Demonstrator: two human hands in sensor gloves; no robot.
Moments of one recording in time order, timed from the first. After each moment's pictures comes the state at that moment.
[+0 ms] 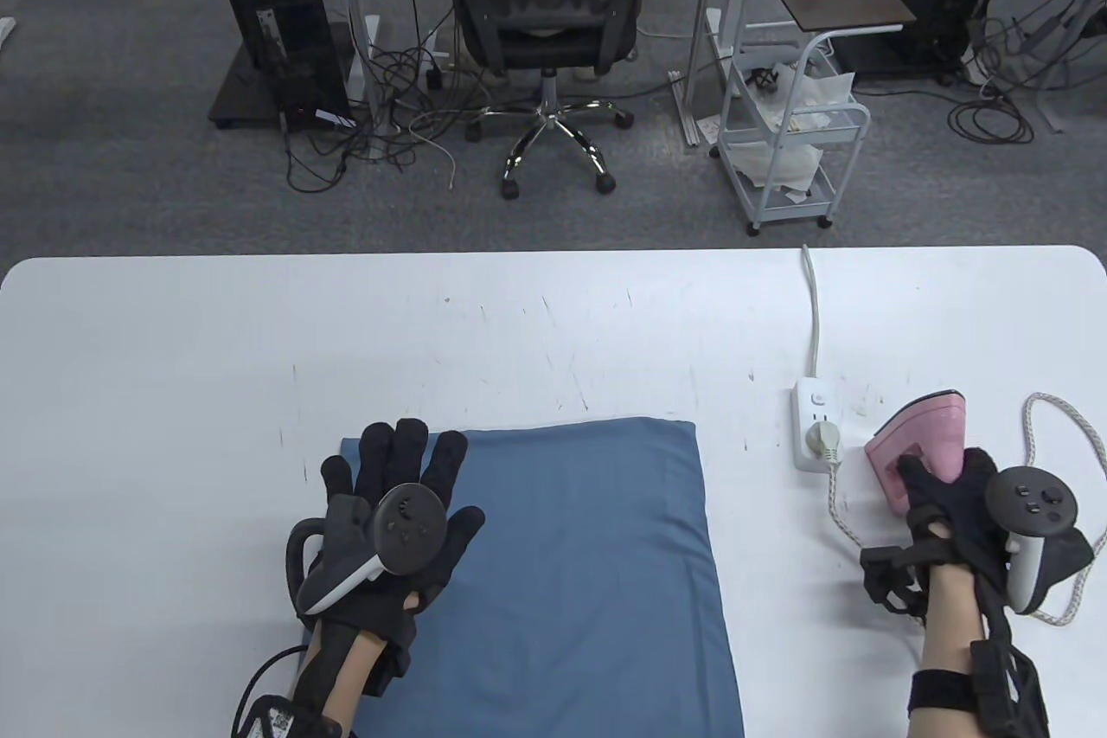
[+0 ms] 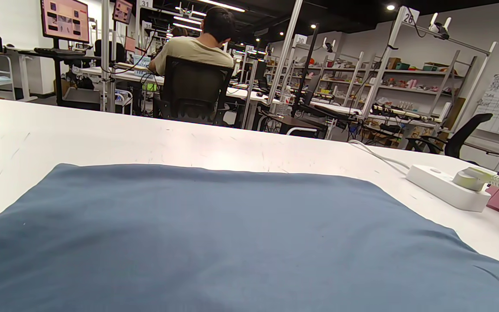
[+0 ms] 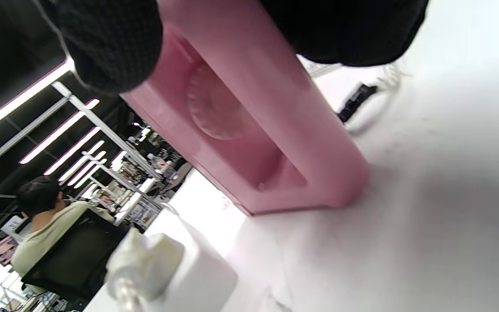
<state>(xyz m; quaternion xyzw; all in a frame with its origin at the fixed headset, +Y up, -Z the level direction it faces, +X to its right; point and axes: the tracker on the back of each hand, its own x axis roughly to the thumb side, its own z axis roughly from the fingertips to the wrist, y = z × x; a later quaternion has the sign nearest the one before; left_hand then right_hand) -0.184 -0.651 -0.289 -0.05 -0.10 0.10 0.99 0.382 -0.715 -0.326 -0.30 -0.15 0.86 0.38</state>
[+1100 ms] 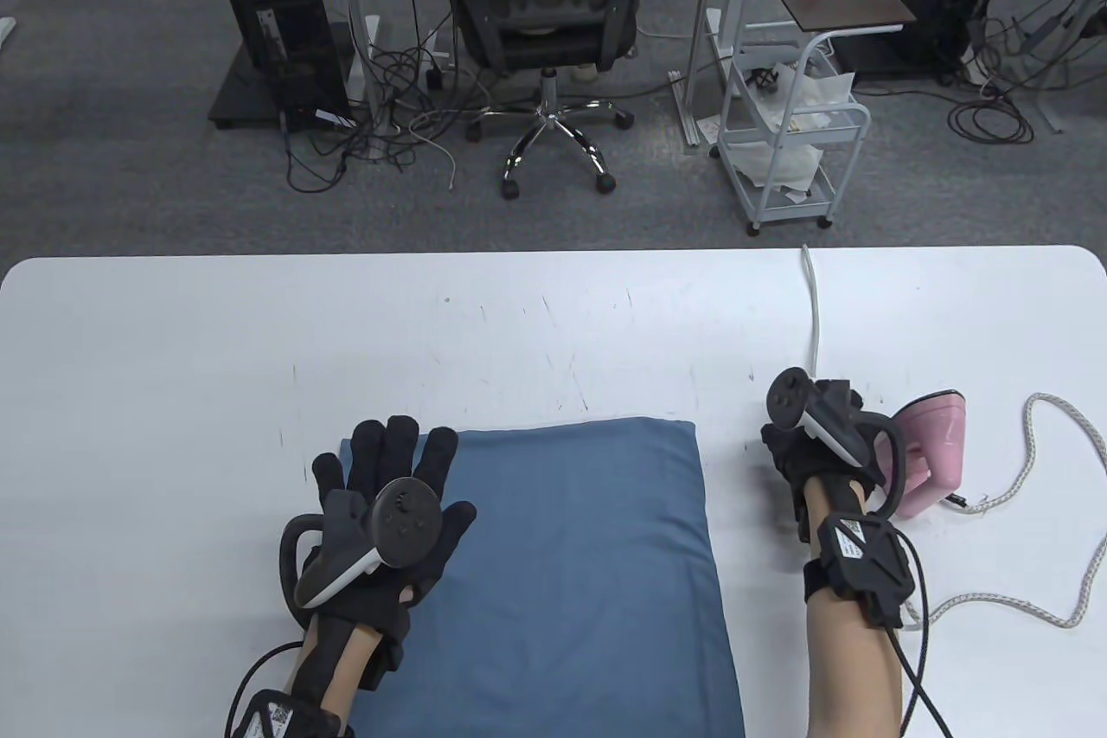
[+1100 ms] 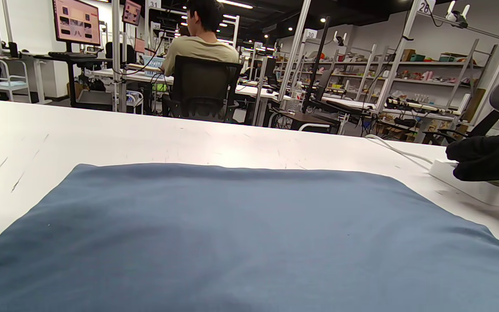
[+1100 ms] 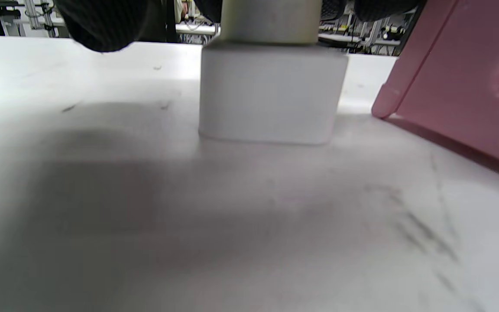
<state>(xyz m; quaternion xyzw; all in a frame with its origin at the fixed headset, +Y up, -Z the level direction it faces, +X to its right) -0.190 -0.653 -0.294 -0.06 -0.08 0.08 0.99 0.259 -0.750 -0.456 -0.10 0.09 0.99 -0.01</state>
